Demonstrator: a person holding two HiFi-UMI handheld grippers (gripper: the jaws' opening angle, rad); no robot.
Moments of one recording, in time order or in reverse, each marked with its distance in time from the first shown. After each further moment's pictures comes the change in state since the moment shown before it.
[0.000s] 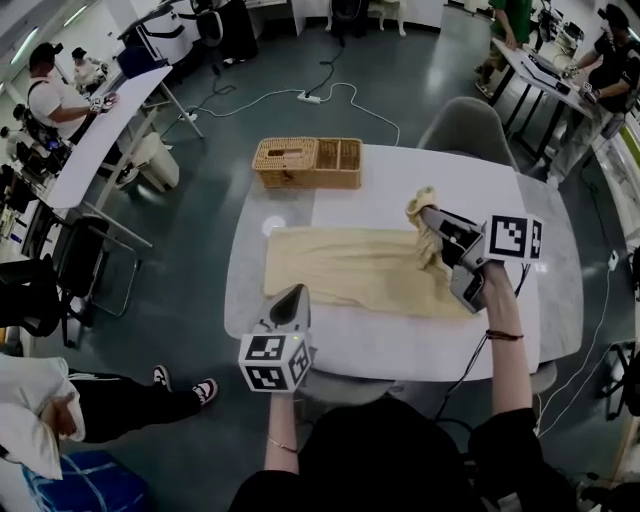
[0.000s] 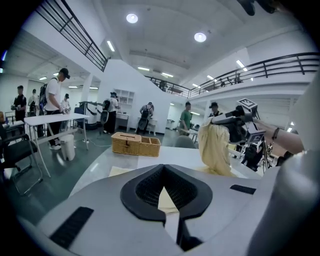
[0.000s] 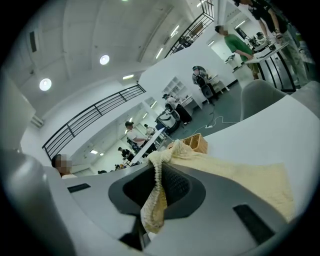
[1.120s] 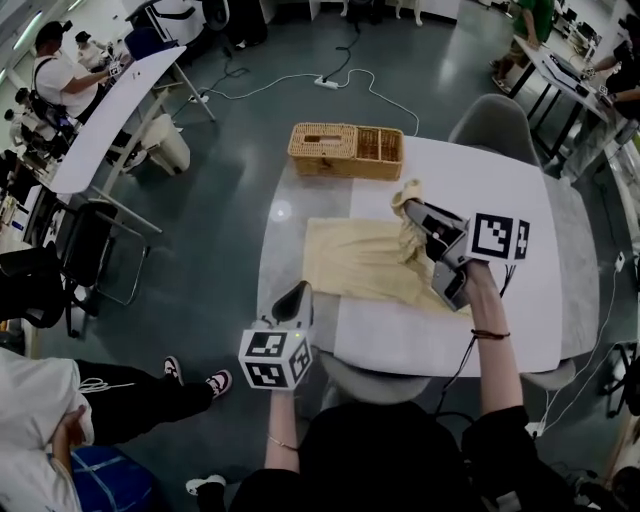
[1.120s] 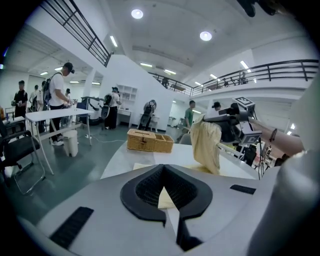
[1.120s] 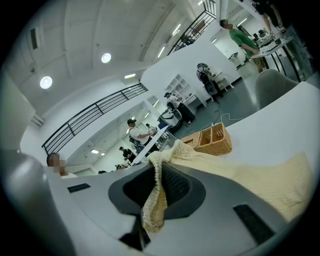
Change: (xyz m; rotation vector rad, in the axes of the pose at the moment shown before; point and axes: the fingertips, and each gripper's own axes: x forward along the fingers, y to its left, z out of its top) left arm -0.027 0.126 -0.004 -0.035 0.041 -0.010; right arm 0.141 0.100 -0.030 0.025 -0.008 0.063
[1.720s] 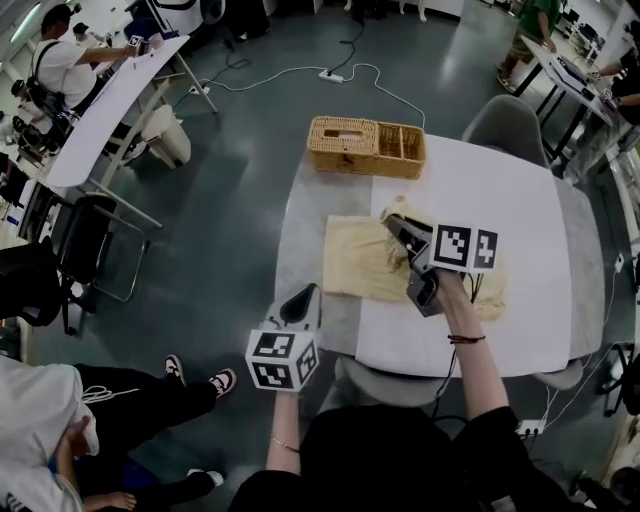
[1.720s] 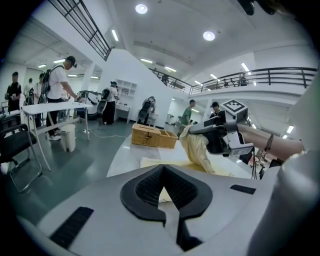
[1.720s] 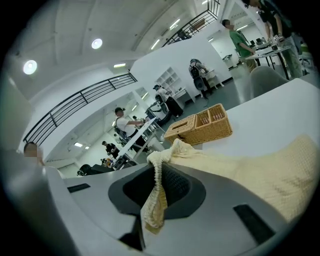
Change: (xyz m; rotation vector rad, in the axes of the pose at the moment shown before) left arm -0.001 0.046 -0.015 -0.027 0.038 -0.049; right arm 0.094 0.004 -0.063 -0.002 0.066 -0.106
